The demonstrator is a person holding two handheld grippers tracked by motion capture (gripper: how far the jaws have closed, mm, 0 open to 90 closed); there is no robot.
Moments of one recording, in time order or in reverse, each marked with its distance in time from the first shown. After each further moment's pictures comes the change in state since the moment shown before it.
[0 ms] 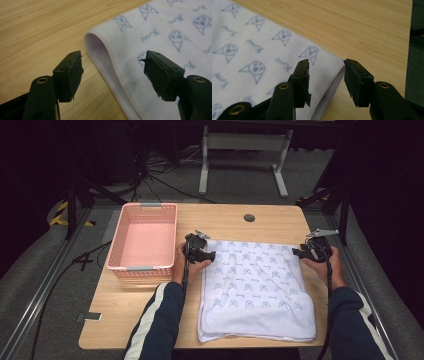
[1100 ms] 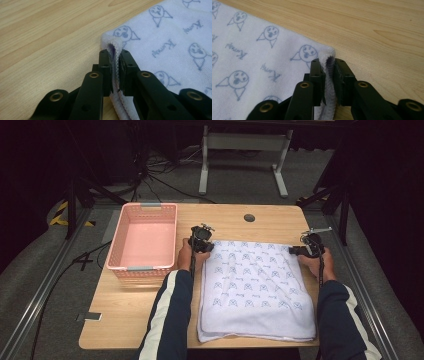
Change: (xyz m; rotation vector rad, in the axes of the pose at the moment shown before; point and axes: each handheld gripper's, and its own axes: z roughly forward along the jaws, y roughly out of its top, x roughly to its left) left arm 0.009 0.025 0.032 0.092 -0.086 0.045; right arm -0.014 -0.002 0.040 0.077 0.092 0.121
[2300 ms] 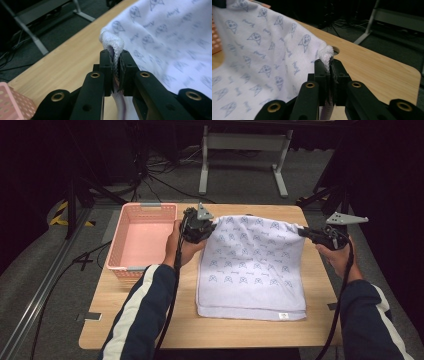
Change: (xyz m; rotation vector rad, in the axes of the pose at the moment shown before) left arm -0.029 0.023 -0.137 -0.290 0.010 0.280; right arm 0.025 0.030 -0.114 -0.390 0.191 -0.291
